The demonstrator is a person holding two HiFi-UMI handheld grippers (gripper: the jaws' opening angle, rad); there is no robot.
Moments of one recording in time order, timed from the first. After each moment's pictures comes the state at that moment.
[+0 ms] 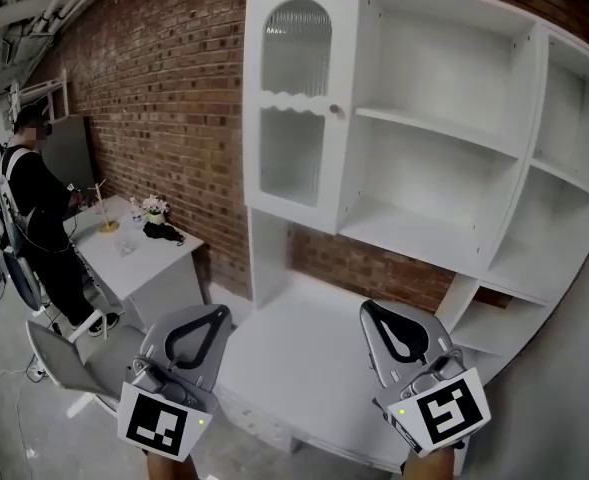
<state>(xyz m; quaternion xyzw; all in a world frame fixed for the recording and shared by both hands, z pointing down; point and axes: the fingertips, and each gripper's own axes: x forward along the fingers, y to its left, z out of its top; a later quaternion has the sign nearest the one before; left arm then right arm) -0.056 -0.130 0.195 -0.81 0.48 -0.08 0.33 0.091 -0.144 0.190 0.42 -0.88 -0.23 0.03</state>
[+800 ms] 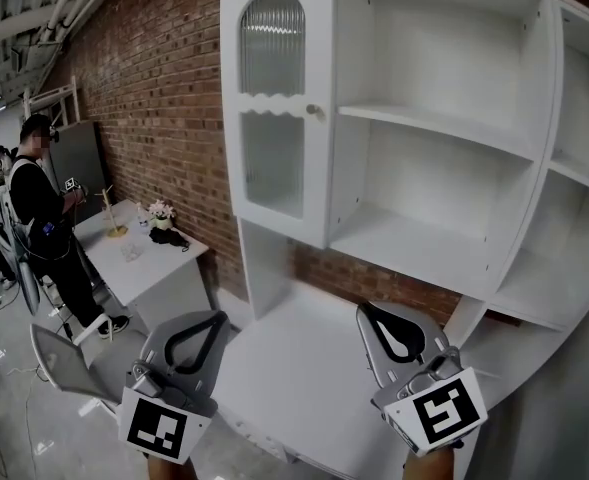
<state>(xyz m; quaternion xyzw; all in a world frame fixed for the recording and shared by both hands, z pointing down) 0.007 -0.201 0.204 -0.79 0.50 -0.11 0.33 0.151 -0.228 0.200 0.39 -0.89 -0.22 0.01</state>
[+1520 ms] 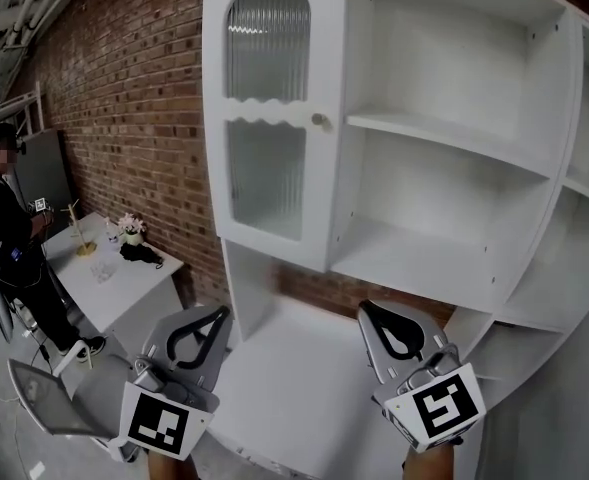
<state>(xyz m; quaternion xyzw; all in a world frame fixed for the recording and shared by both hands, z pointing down) -0.036 -0.300 0.196 -0.82 0.45 -0.08 0.34 0.110 -0.310 0.197 0.45 -0.87 -0.22 0.04</state>
